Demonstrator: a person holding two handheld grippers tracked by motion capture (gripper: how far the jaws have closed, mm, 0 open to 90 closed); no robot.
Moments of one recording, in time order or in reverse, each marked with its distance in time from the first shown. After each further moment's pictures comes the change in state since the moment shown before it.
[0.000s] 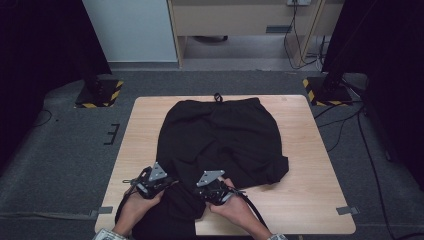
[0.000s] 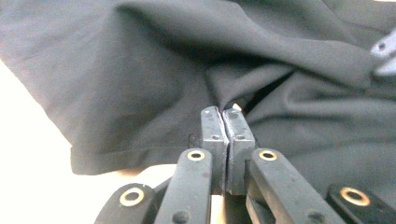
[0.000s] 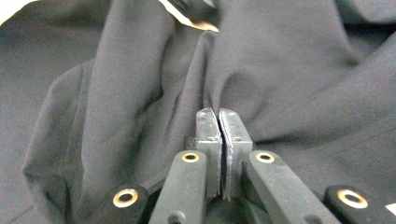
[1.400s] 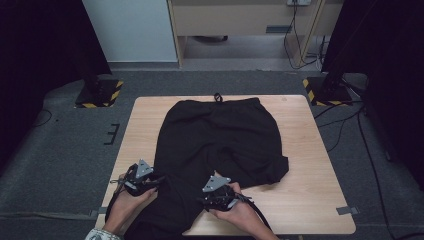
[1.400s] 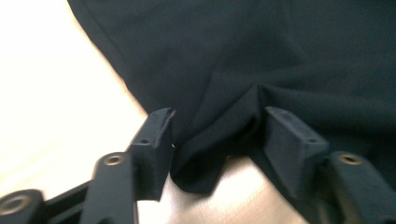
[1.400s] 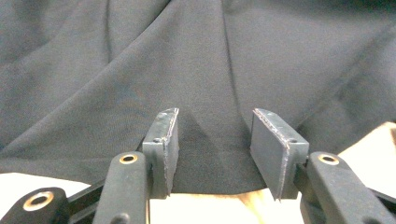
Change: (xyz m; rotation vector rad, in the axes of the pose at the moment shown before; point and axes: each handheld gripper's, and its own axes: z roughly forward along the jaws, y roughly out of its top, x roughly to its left) left arm 0.033 -0.023 0.003 -0.052 0.124 -0.069; right arm 0.005 -0.019 -0.011 -0.015 -0.092 -0.021
